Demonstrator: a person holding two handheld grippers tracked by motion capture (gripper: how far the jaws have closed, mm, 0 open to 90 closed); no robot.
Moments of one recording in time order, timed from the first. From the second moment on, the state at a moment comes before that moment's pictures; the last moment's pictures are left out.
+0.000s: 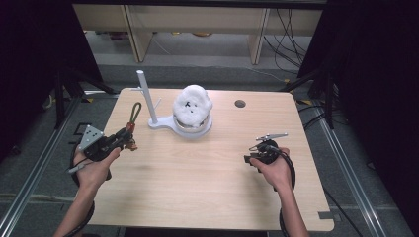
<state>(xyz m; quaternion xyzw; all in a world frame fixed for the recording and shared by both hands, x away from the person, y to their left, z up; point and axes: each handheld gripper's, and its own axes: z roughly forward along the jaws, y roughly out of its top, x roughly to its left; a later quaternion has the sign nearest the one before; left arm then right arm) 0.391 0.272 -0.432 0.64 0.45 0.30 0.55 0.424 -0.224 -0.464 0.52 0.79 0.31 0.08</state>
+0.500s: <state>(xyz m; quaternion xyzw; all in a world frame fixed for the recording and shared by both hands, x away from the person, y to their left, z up) 0.405 0.276 -0.428 0.63 0.46 0.32 0.54 0.424 -0.225 -0.464 0.52 0.79 0.31 0.08</state>
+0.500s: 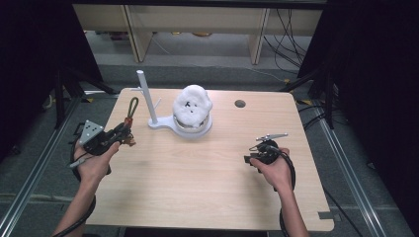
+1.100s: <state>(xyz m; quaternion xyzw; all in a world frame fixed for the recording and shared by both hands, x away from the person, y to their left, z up) 0.425 0.282 -0.418 0.61 0.47 0.31 0.56 0.424 -0.224 -0.466 0.52 0.79 0.32 0.09</state>
